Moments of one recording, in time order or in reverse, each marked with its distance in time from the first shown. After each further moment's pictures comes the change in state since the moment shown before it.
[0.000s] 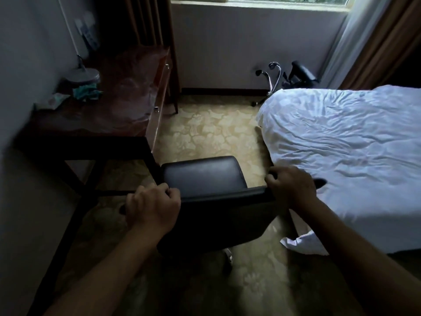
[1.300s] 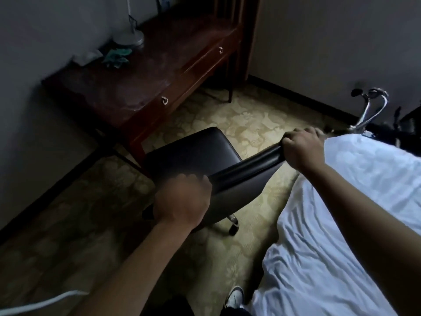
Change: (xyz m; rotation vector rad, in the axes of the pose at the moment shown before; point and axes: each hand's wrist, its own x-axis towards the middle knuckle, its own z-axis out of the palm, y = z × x) left_hand 0.272 0.405 0.086 -0.096 0.116 -0.512; right_hand 0.525 0.215 -0.018 -0.024 -0.079 -0.530
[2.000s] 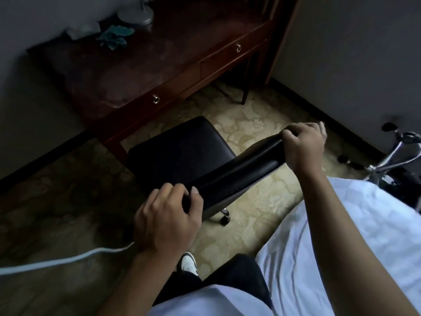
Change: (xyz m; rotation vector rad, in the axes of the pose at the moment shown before) left_hand 0.118 0.108 0.052 -0.005 0.180 -0.194; right_hand 0.205 0.047 0.023 0.447 0.138 -0.023
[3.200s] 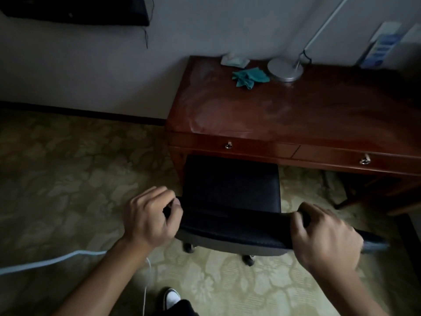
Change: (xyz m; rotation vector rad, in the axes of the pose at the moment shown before) left_hand 0.176 0.052 0.065 0.156 0.382 -0.470; right_hand 0.249 -0.025 0.078 -0.107 -0.350 -0.785
